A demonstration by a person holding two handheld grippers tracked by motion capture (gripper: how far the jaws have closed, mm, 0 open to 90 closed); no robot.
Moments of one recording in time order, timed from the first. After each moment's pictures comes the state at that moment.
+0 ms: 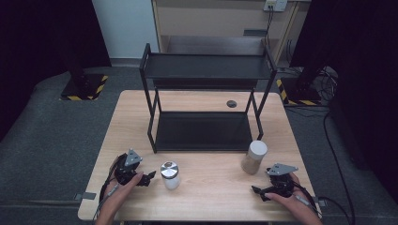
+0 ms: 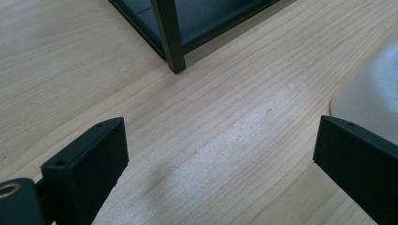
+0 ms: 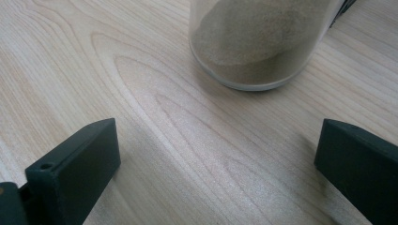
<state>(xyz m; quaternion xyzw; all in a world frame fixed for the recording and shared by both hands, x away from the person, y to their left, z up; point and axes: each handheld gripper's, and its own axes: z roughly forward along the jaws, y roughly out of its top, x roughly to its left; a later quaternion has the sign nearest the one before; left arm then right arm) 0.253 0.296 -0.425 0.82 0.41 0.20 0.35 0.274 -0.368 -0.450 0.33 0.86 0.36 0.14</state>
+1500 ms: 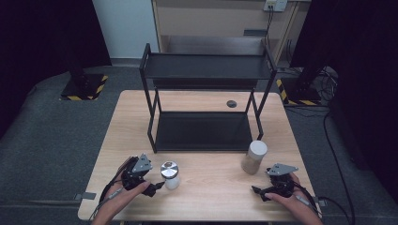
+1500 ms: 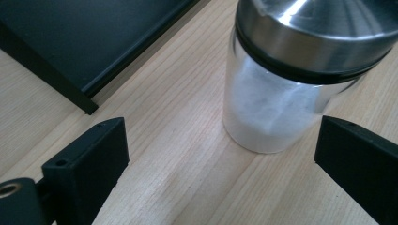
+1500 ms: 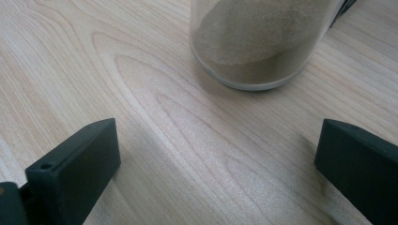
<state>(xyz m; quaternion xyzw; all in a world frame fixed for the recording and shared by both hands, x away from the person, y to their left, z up) 0.256 0.279 -0.396 0.87 0.30 0.15 0.35 0.274 -0.368 -0.450 0.33 0.86 0.36 0.14</state>
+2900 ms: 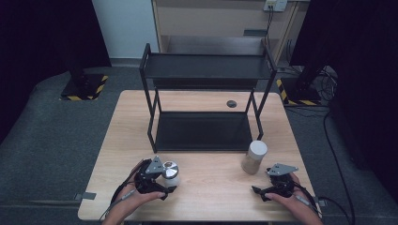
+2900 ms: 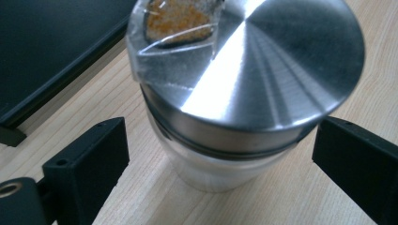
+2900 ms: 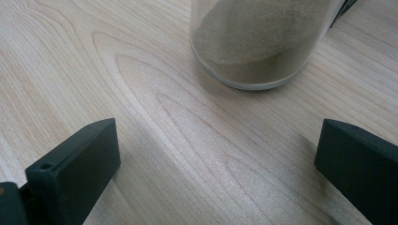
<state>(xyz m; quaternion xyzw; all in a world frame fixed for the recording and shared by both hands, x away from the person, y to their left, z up) 0.265 0.249 -0.402 0.88 0.29 0.11 0.36 0.274 -0.369 -0.450 0.33 0.86 0.36 0.14</state>
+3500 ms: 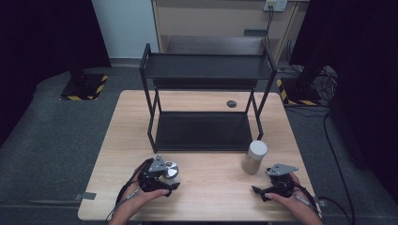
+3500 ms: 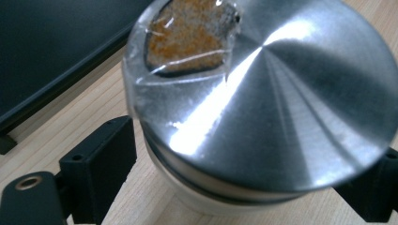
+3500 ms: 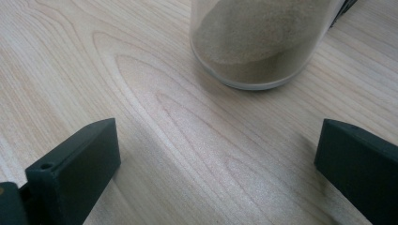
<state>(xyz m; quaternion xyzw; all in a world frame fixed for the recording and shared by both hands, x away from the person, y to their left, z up) 0.266 0.242 -0.410 0.86 0.32 0.12 0.37 0.274 -0.369 -0.450 0.33 0.86 0.36 0.14</state>
